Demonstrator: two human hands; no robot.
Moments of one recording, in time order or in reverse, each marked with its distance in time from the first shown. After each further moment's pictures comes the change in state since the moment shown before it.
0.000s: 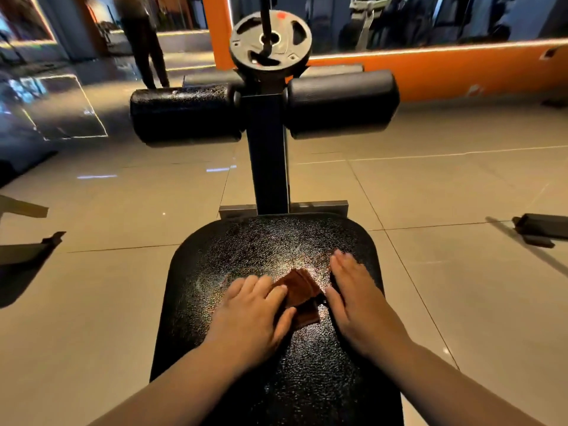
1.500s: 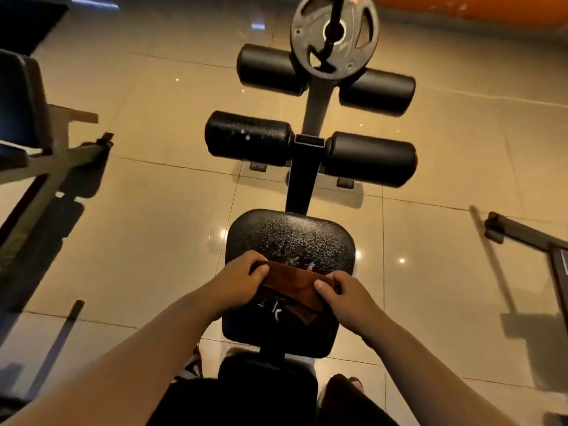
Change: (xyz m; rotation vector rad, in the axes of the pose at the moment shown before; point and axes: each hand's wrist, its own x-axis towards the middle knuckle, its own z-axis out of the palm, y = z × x) left_hand 0.034 -0.076 -0.318 -1.083 -0.538 -0.709; right_hand 0.062 -0.188 -0.279 0.417 -0.575 0.569
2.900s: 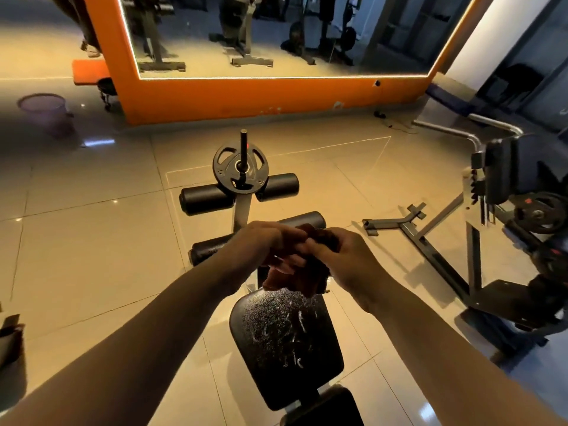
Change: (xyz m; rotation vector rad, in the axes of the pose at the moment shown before) left_hand -0.144 0.207 -0.304 -0.280 -0.575 0.531; right_hand -0.198 -0.376 -0.032 0.587 0.644 -0.117
